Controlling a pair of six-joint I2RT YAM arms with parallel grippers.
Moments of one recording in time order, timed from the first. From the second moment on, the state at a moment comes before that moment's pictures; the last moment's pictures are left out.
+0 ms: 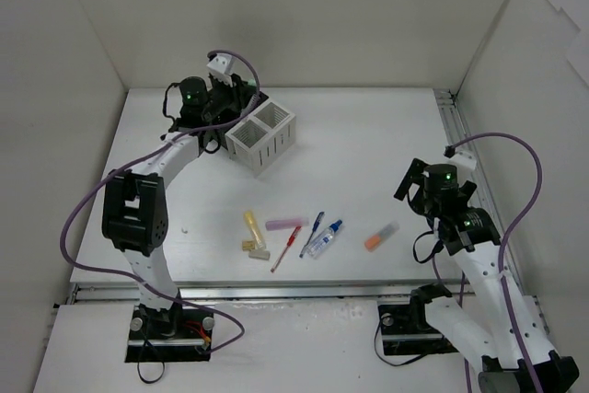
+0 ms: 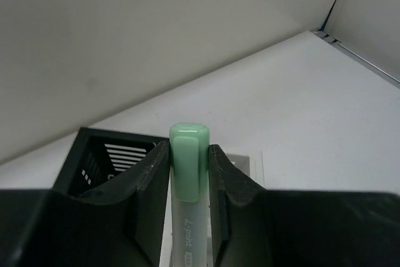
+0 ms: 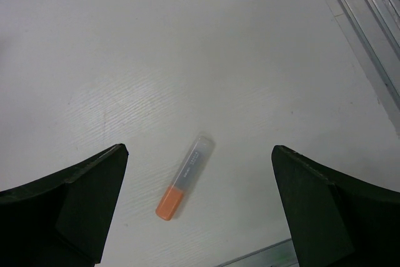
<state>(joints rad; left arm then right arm) -0.21 1.85 1.44 0.43 0.48 -0.08 0.21 0.80 0.83 -0.73 0.38 0.51</state>
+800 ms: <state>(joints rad) -0.22 1.78 1.11 0.69 0.50 -0.18 0.18 0.95 0.73 -0.73 0.31 0.64</state>
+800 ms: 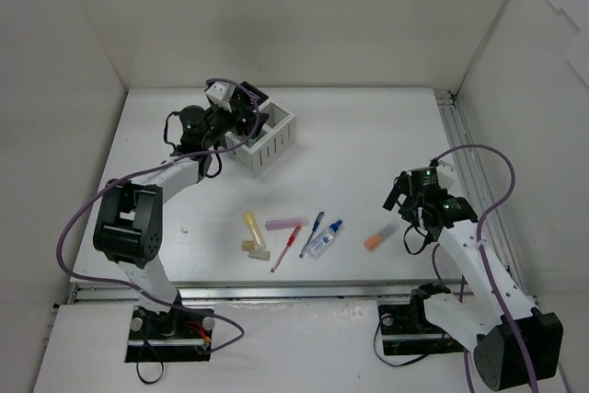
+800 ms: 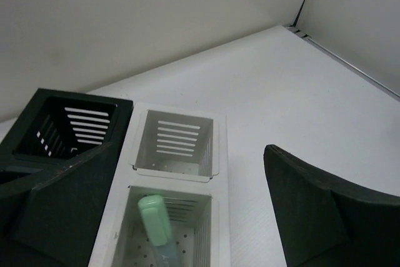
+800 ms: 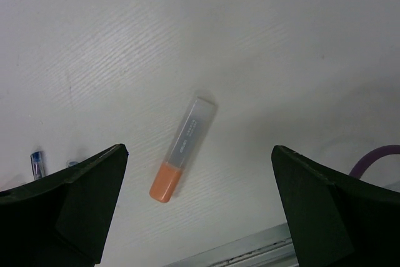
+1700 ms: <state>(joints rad) -0.48 1.06 0.66 0.48 0.33 0.13 0.13 1.49 0.77 -0.62 0.03 0.72</state>
